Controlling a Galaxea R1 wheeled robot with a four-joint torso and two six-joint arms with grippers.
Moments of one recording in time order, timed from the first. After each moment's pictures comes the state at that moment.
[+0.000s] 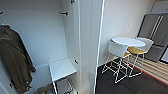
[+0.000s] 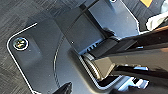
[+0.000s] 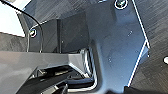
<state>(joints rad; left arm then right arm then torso) 1.51 3.09 -2.76 1.41 0.02 -1.05 -1.58 3.10 -2.79 -0.46 0.16 0.42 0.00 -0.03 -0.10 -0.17</state>
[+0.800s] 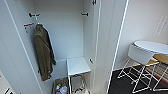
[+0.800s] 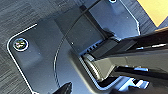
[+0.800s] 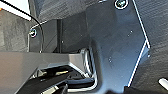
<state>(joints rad) 1.51 3.09 -2.76 1.41 0.02 -1.05 -1.58 3.10 -2.79 -0.46 0.16 0.42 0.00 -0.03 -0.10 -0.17</state>
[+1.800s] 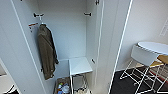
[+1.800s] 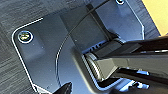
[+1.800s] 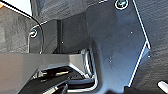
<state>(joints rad) 1.51 3.08 -2.76 1.33 0.02 -1.13 -1.58 3.10 -2.79 -0.46 0.16 0.42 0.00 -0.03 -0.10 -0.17</state>
